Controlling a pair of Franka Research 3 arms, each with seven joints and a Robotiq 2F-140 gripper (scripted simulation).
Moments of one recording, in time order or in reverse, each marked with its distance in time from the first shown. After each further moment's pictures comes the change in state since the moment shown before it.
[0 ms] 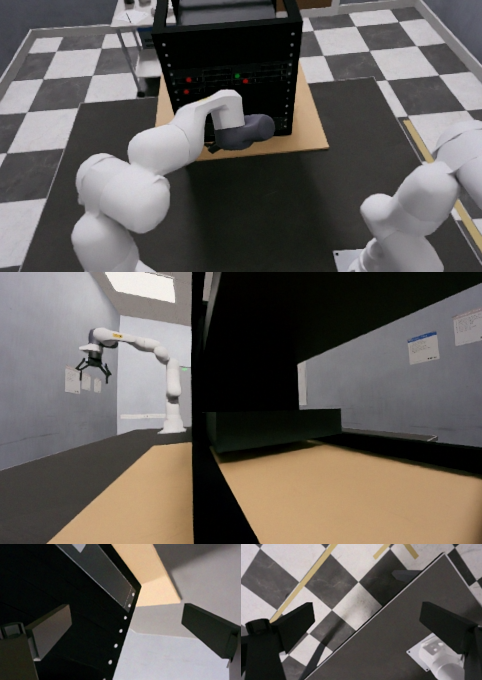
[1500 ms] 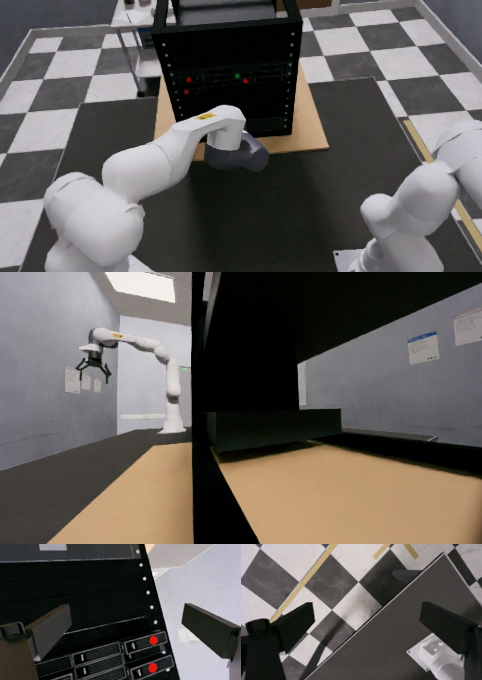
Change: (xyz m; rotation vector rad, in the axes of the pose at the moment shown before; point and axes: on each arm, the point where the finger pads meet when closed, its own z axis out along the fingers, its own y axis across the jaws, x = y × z) left arm -0.048 -0.003 -0.060 0.198 -0.264 0.779; right arm 0.000 0.000 0.000 0.000 0.000 0.000
